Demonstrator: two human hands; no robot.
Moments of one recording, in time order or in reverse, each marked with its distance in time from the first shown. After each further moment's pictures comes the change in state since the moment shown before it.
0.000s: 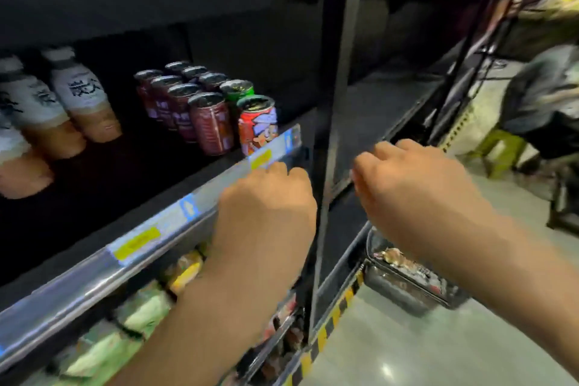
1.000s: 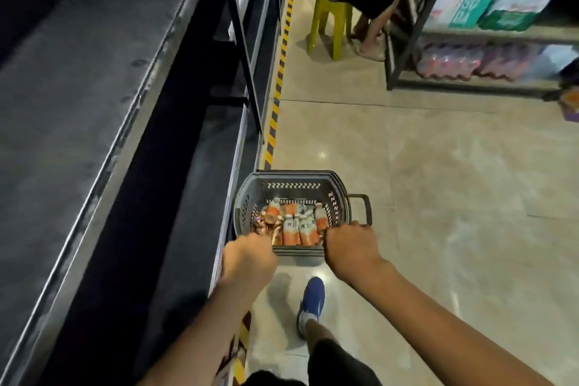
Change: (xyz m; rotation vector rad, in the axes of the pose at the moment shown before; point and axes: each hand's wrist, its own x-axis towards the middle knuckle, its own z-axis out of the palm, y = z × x) left_hand 0.219 0.420 0.468 -0.104 -1.020 0.486; right_hand -0.056 0.371 0.449 0.253 -0.993 0.695
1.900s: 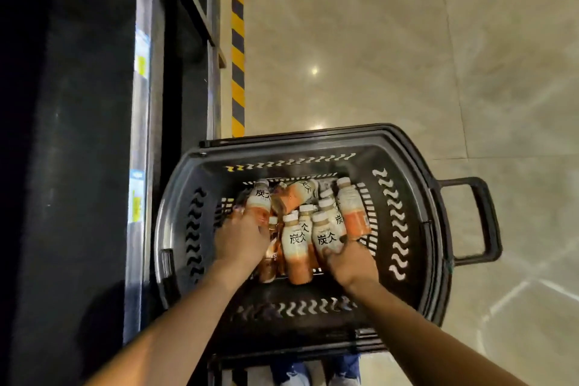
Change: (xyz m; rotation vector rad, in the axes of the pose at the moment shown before) left_hand 0.531 -0.003 0.367 -0.290 -0.153 -0.120; right_hand 0.493 -0.013 0.430 0.920 -0.406 0.624
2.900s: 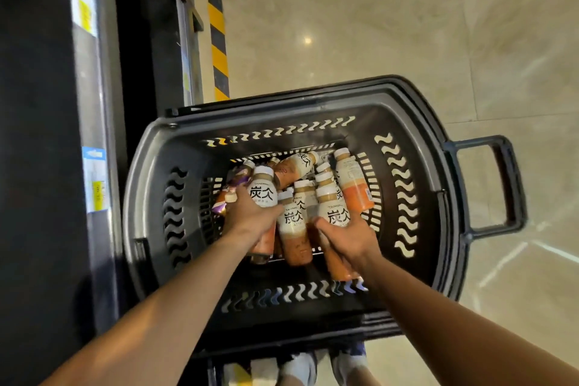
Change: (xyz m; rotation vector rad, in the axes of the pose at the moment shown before) left_hand 0.038 0.010 0.055 -0.643 -0.177 -0.273; right_hand 0.035 0.021 0.017 0.451 -0.020 0.026
